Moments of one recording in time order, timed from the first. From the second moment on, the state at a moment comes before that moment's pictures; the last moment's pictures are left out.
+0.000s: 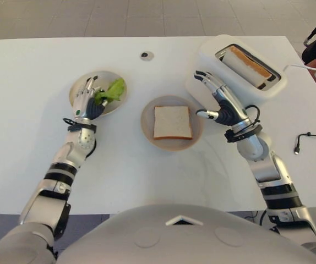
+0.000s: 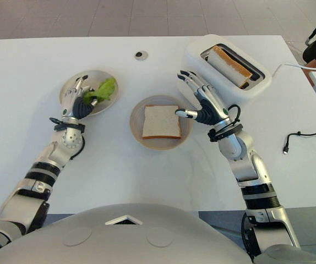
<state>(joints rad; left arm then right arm) -0.16 0.39 -0.21 0.39 0.56 -0.30 0.47 0.03 -0.47 0.07 -0.12 -0.48 -0.41 -0.01</state>
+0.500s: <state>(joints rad) -0.11 0.23 -0.46 0.31 0.61 -0.41 0.22 0.06 -0.57 -0.26 -0.25 -0.37 -0.38 0.01</state>
